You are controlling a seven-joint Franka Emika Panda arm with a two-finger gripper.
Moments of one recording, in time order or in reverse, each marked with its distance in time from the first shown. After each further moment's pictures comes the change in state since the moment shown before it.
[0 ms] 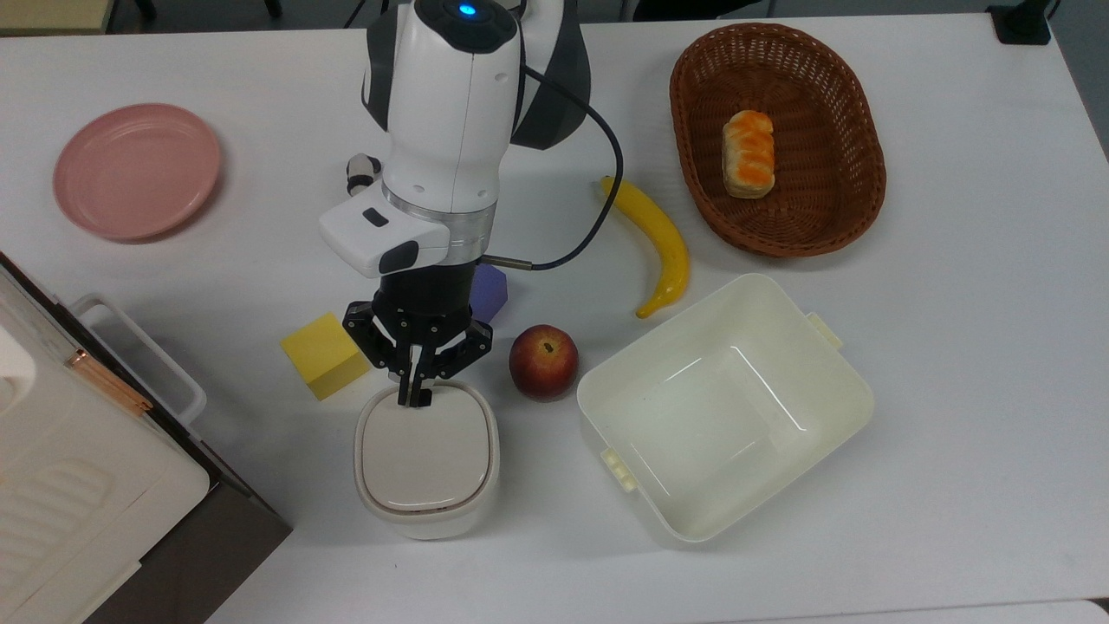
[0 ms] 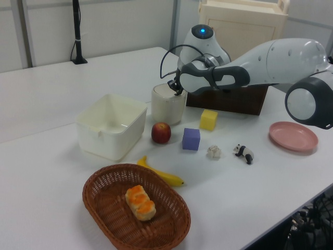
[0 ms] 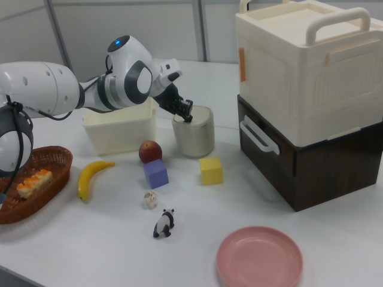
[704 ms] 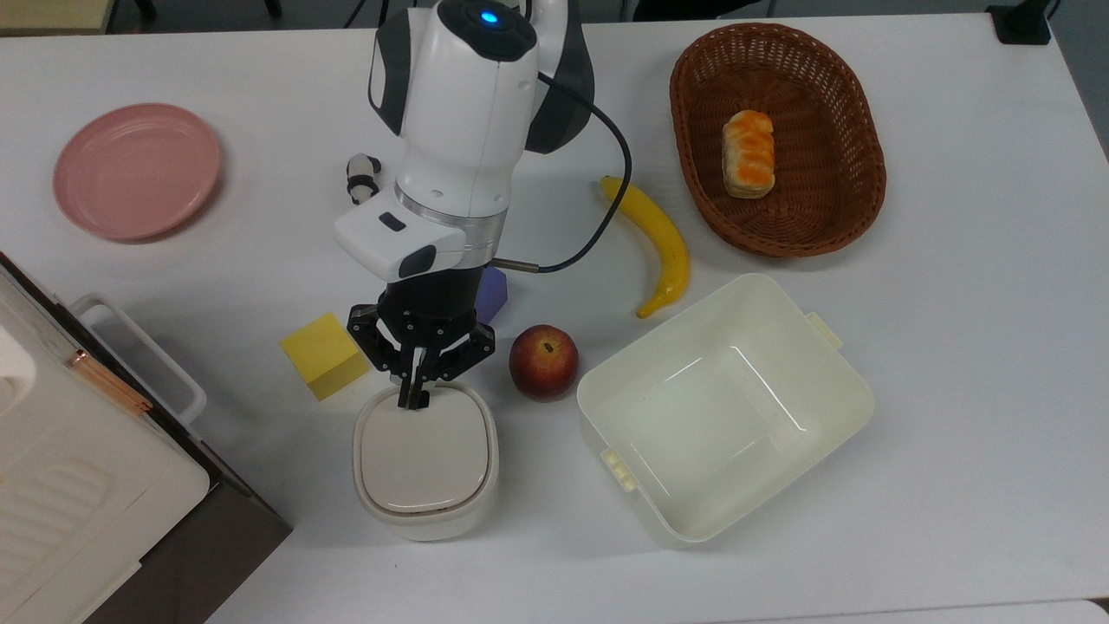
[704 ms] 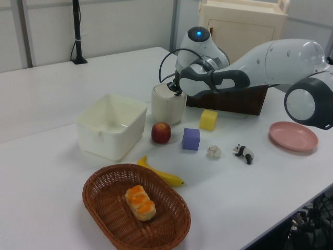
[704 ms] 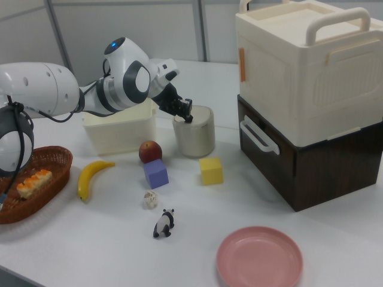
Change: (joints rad) arm 0.003 0.006 0.008 0.001 -0.099 0.000 0.000
